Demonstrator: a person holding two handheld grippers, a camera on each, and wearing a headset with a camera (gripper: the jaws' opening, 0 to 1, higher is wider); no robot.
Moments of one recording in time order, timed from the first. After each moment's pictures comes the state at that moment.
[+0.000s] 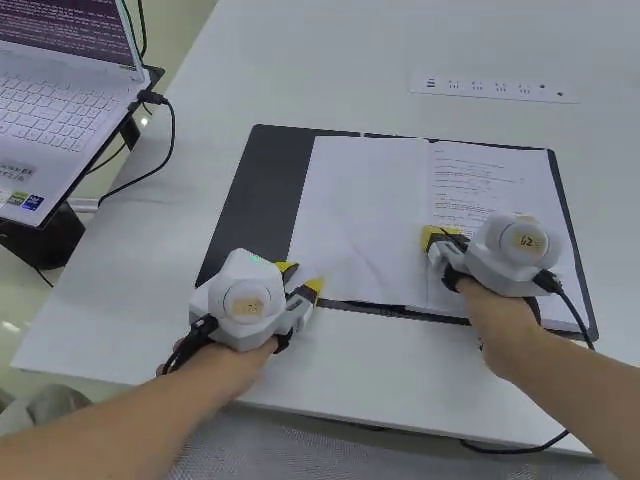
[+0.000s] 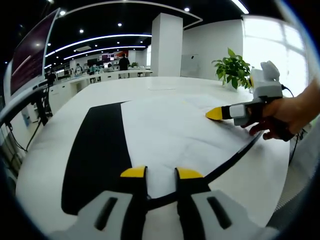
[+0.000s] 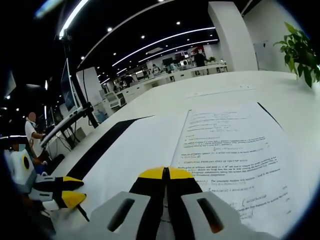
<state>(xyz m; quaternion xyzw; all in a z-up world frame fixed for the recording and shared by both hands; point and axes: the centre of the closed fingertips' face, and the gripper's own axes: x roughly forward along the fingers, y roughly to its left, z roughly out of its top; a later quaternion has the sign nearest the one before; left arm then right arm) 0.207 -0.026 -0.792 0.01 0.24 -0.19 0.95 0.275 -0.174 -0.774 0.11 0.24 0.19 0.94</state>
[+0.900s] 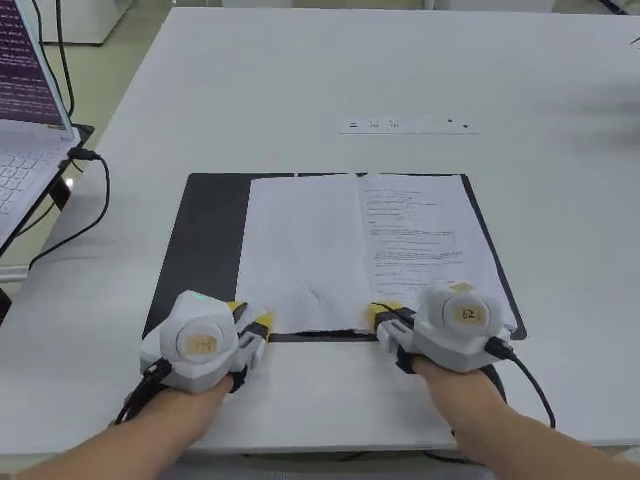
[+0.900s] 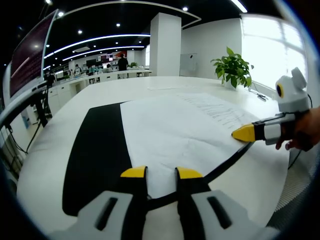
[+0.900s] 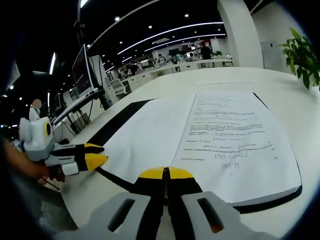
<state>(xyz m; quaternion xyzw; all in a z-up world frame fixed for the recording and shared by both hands) 0.206 -0.026 -0.790 0.02 0.24 -0.20 0.95 0.197 -0.176 -0.784 0.07 0.28 0.22 0.93</state>
